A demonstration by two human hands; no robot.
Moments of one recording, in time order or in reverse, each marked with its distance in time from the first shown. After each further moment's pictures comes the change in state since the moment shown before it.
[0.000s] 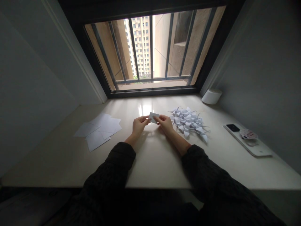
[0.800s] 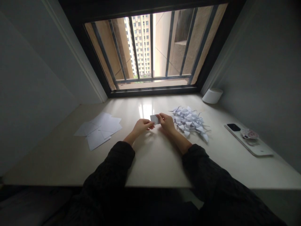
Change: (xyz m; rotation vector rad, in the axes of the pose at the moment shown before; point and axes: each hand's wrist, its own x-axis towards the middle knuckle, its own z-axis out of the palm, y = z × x) left_hand -0.003 0.010 -0.005 0.256 -0.338 -0.151; right_hand -0.001 -0.007 -0.012 -0.560 0.051 -0.261
